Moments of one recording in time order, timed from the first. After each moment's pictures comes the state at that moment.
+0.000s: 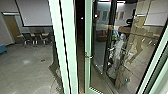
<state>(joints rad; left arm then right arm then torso) 1.42 3.03 -2.75 0.11 0.02 -0.03 -1.56 3.08 -2.73 0.15 0.08 -0.06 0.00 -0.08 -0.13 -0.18</state>
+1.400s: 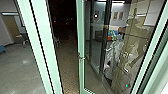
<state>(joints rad) 1.43 3.03 -2.75 0.11 0.01 -0.03 -1.56 3.08 -2.73 0.15 0.08 -0.06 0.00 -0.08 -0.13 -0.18</state>
